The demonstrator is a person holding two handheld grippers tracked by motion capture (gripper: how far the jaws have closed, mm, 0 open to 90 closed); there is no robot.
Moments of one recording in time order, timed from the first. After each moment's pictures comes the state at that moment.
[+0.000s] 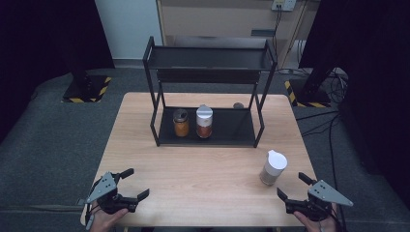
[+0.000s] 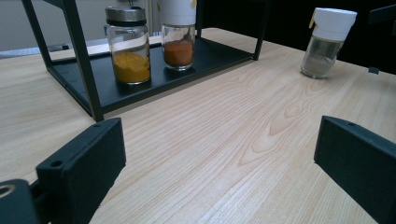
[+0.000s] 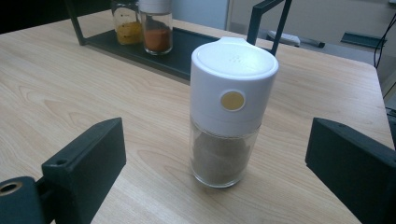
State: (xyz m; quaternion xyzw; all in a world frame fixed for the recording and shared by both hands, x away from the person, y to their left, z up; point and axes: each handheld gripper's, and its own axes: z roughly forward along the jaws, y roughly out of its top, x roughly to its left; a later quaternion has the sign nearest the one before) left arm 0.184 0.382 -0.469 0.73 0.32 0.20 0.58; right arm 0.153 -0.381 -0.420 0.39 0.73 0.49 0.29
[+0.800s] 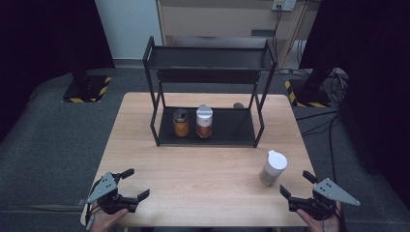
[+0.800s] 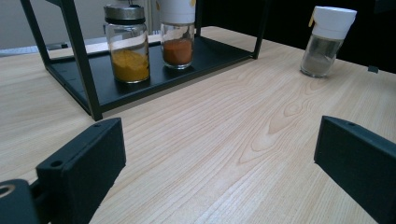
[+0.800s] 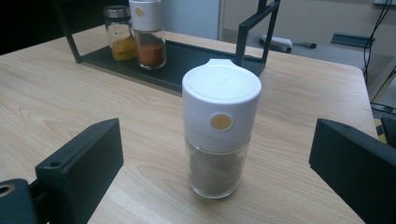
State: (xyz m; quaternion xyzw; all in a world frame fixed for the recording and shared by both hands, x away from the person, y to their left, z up) left arm 0.184 0.382 -0.469 0.73 0.32 0.19 0.58; right arm 0.149 -0.380 -0.406 0.41 0.71 0.50 0.29
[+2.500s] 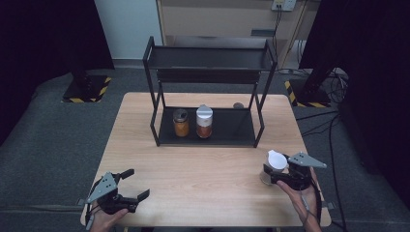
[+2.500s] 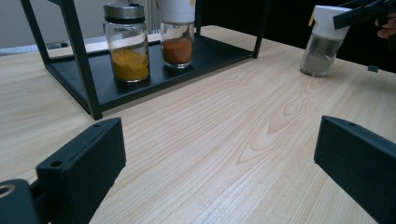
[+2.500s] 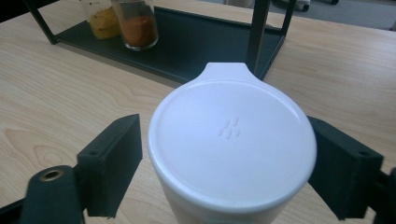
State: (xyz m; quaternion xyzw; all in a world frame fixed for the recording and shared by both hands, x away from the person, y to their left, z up) left arm 0.184 0.382 -0.469 0.73 0.32 0.19 0.57; right arm 0.238 -0.344 -0.397 0.44 0.74 0.45 0.23
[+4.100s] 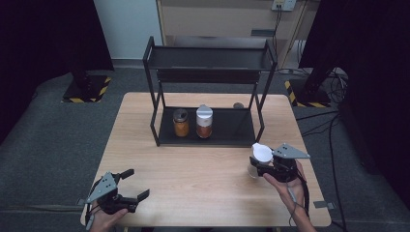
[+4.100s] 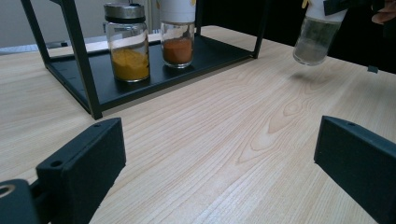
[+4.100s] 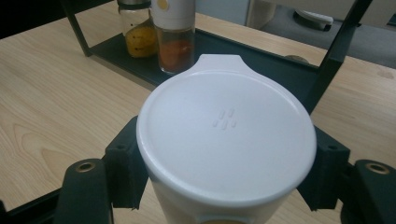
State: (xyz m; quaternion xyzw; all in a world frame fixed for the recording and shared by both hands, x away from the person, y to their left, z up) left arm 0.184 0.382 -0.469 0.73 0.32 0.19 0.57; right arm 0.254 -0.304 -0.371 0.38 0.77 0.46 0.23
